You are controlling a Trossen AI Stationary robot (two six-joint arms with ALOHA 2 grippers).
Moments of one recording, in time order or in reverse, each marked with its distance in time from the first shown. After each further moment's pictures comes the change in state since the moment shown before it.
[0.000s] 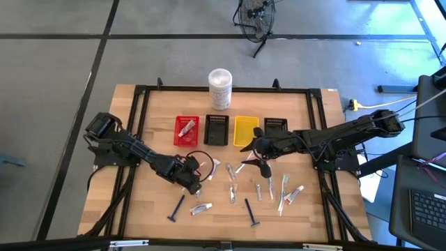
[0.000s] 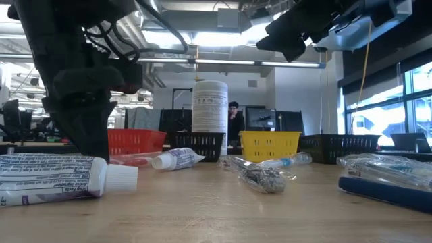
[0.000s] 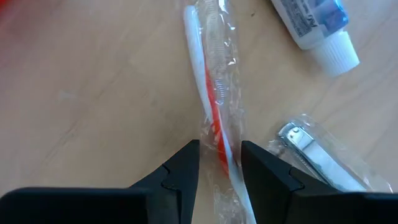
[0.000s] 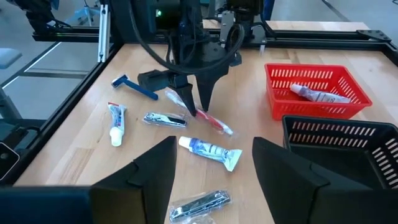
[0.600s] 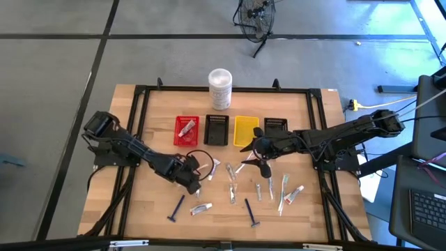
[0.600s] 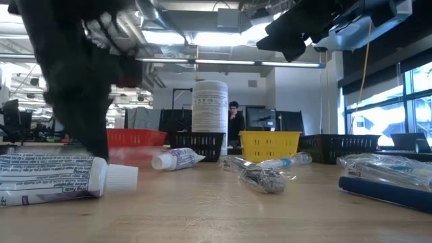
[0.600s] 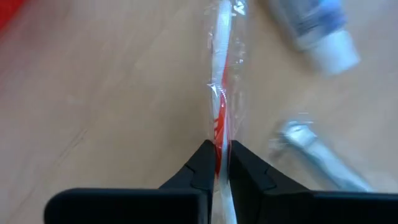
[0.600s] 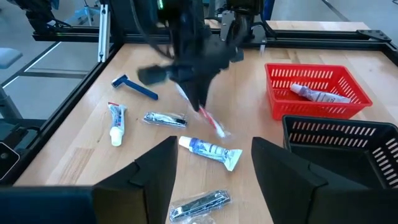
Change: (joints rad) left arm 0.001 -0.052 0.004 -0.015 -0.004 0.043; right arm 0.000 0.000 0.000 0.000 0.000 0.000
